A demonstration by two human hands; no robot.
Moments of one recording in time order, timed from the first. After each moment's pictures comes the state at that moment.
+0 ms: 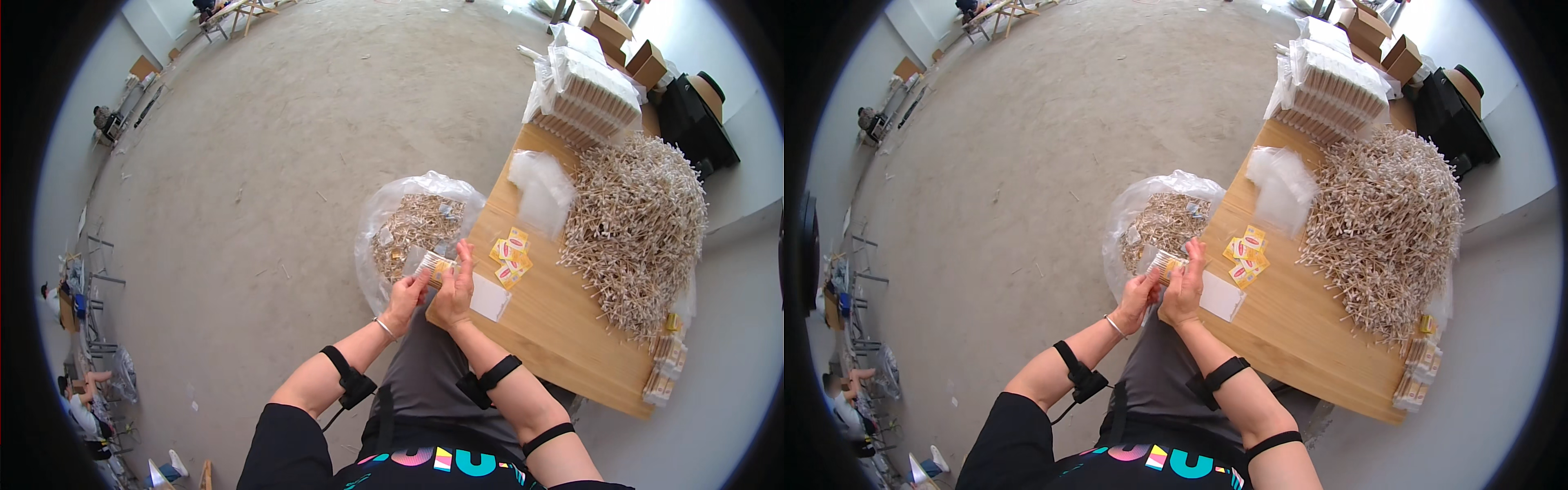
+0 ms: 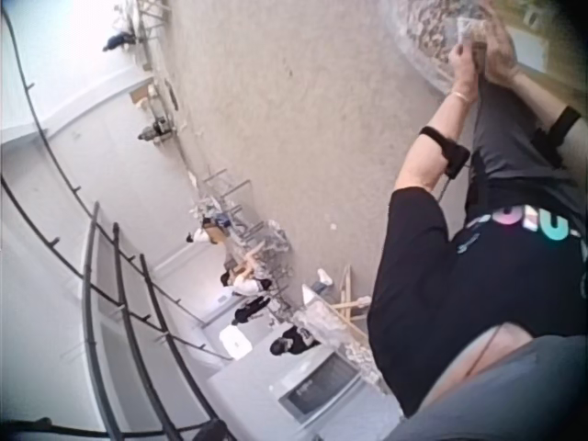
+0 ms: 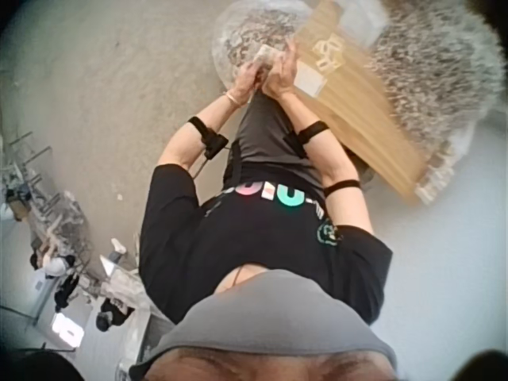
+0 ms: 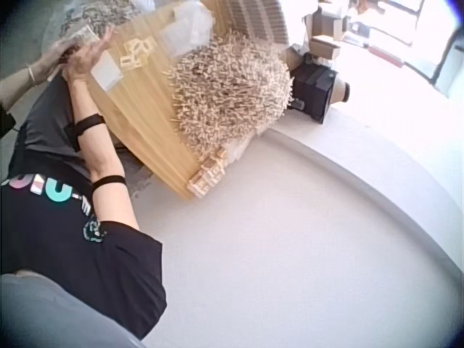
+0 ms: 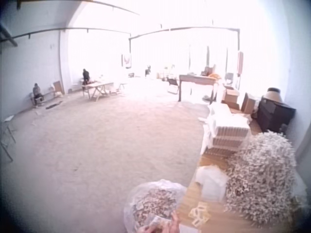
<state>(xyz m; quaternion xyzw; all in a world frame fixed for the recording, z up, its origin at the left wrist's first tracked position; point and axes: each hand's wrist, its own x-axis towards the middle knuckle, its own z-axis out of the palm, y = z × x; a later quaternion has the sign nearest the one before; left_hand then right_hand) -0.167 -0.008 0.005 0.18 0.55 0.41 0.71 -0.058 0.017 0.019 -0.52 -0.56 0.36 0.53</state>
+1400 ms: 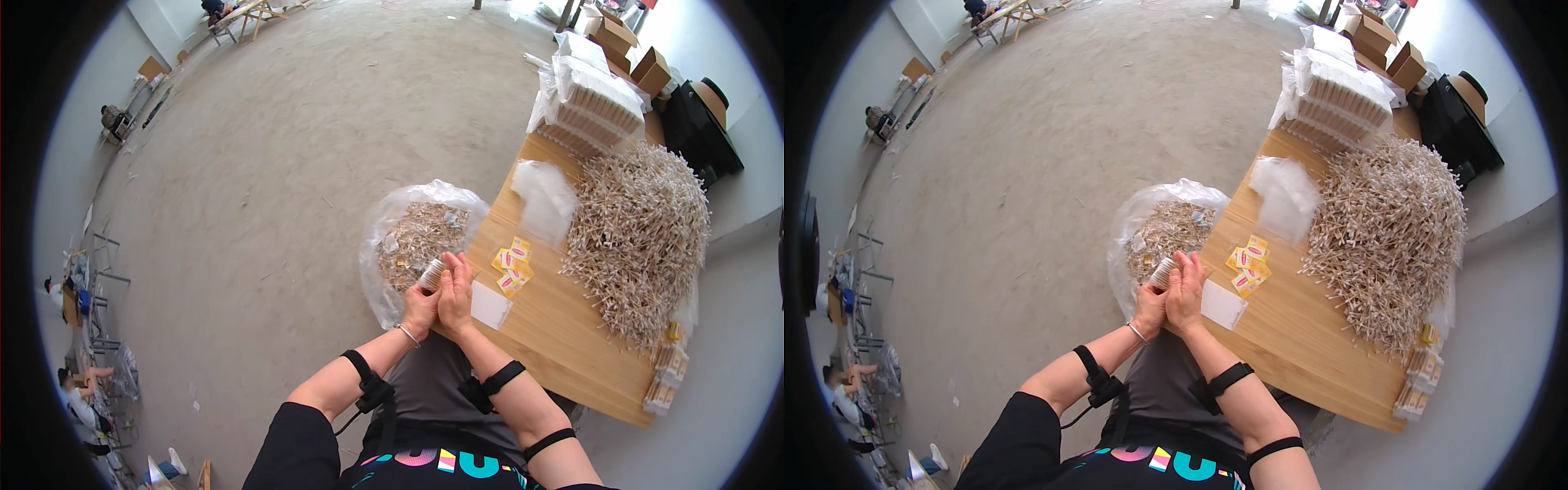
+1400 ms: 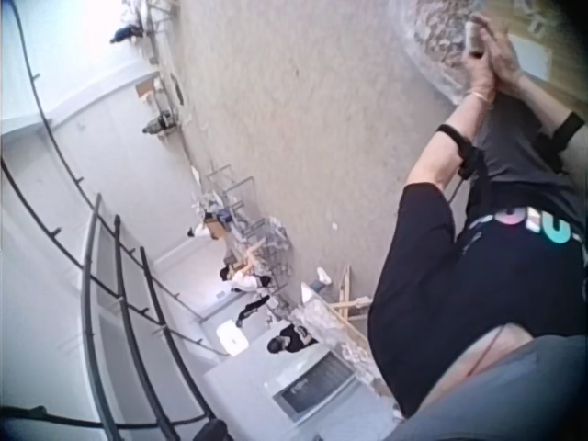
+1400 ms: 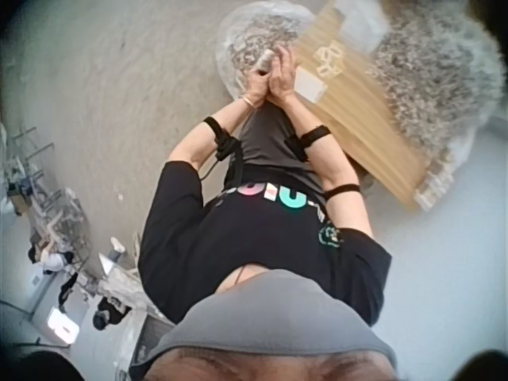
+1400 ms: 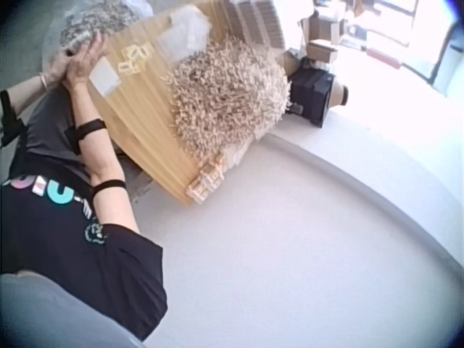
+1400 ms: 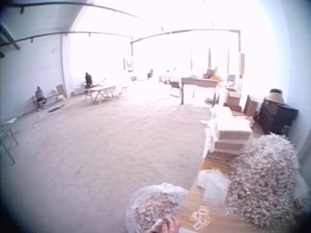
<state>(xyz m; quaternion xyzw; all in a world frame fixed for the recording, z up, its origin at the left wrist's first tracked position) -0.132 -0.006 0.015 0.22 0.57 0.52 0.59 -0.058 0.020 0.021 -0.53 -0.61 0.37 0.46</state>
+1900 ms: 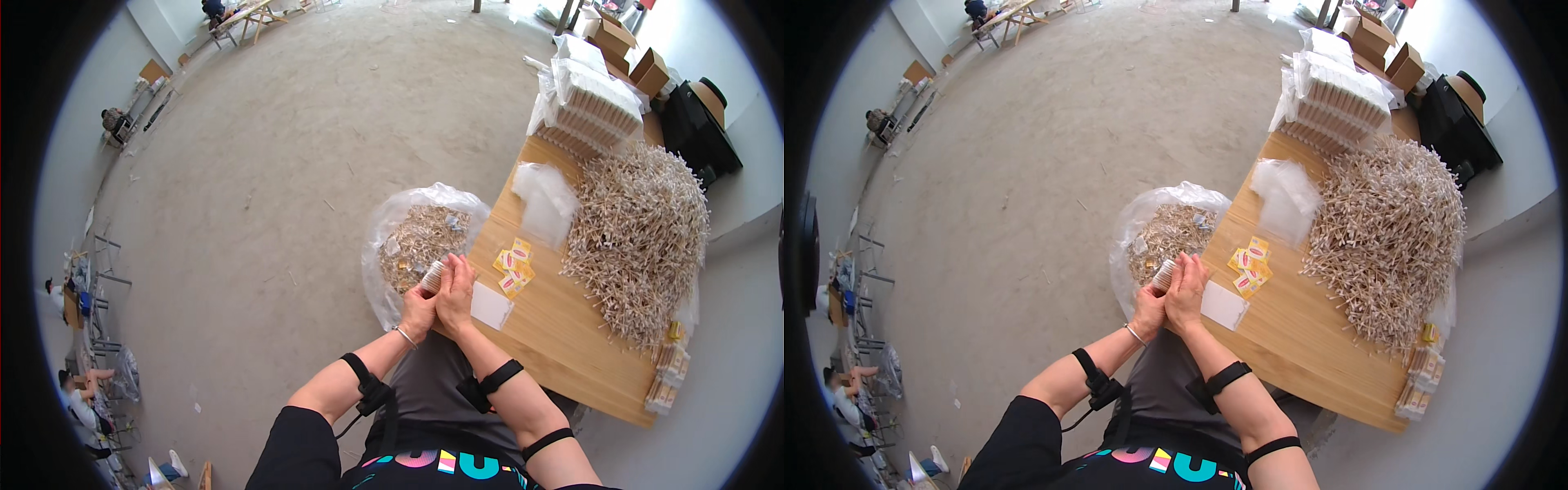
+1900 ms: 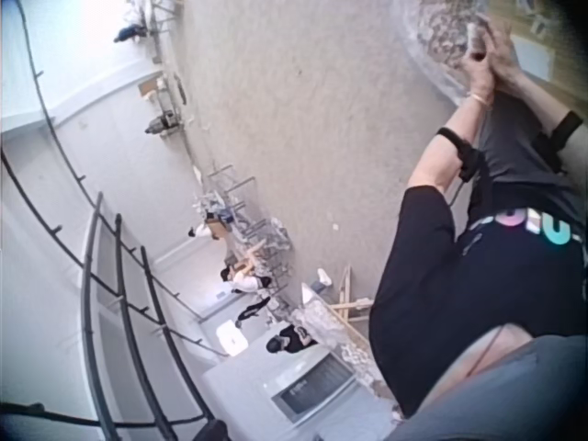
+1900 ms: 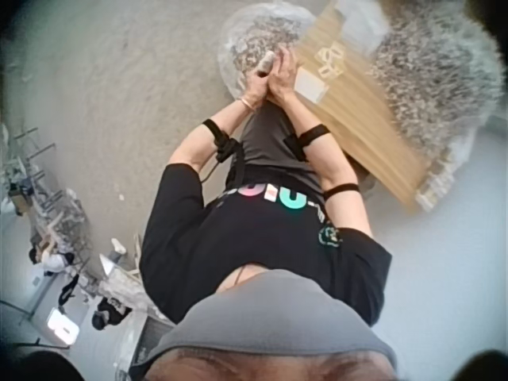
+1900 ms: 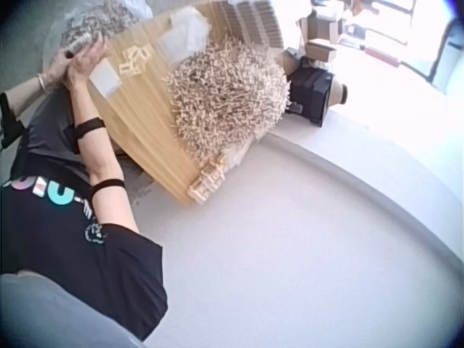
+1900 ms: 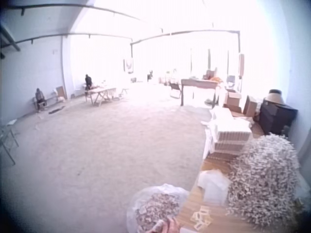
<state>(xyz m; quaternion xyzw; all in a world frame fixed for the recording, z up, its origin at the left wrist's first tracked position) -0.140 -0.008 0.012 0.21 0.54 0.55 0.60 -0.065 0.024 0.017 -0.58 -0.60 0.31 0.45</state>
